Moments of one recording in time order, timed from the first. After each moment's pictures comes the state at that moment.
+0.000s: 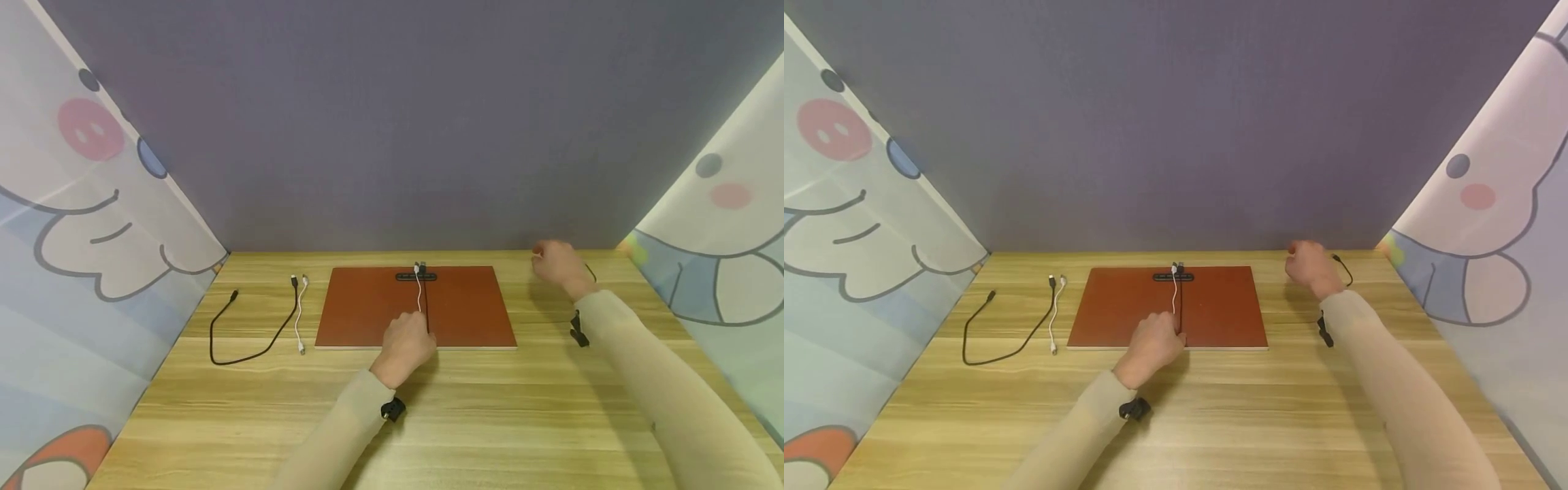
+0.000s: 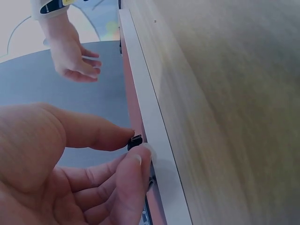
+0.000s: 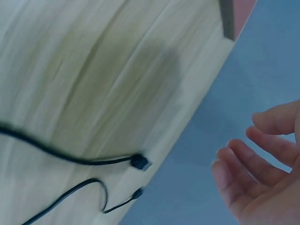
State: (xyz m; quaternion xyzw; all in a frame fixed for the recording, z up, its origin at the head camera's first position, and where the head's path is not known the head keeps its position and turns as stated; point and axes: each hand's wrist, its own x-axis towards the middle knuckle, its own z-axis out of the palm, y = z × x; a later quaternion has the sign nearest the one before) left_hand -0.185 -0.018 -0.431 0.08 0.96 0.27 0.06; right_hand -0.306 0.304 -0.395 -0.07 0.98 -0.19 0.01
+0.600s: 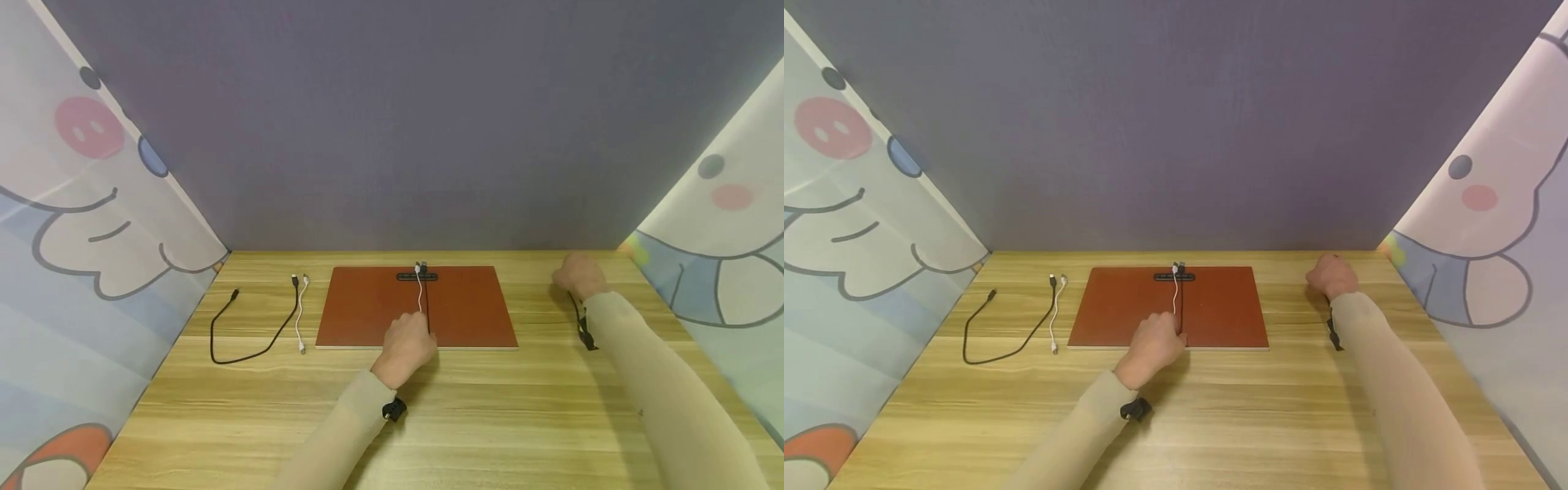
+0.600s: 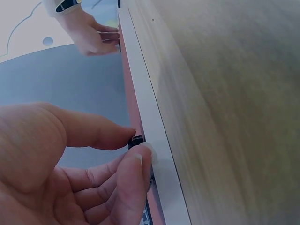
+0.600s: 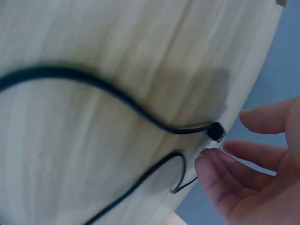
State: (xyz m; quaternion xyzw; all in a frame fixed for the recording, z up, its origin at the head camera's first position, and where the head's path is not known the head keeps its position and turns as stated) left_hand -0.184 -0.019 -0.431 0.08 0.96 0.27 0.06; right_hand -0.310 0.349 -0.421 0.03 0.98 -0.19 0.10
